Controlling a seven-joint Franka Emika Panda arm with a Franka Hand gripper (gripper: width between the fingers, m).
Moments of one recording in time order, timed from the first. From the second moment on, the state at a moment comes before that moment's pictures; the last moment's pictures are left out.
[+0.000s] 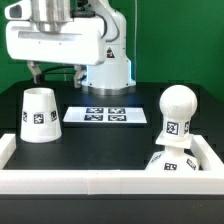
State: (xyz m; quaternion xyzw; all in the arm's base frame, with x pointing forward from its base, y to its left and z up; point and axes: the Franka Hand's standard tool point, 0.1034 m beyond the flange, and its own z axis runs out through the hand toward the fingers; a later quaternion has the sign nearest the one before) arm 0.467 -0.127 0.120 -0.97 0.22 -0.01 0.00
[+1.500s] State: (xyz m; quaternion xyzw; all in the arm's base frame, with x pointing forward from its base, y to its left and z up) arm 0.454 -0.125 0.099 -0.98 0.21 -0.01 -0.01
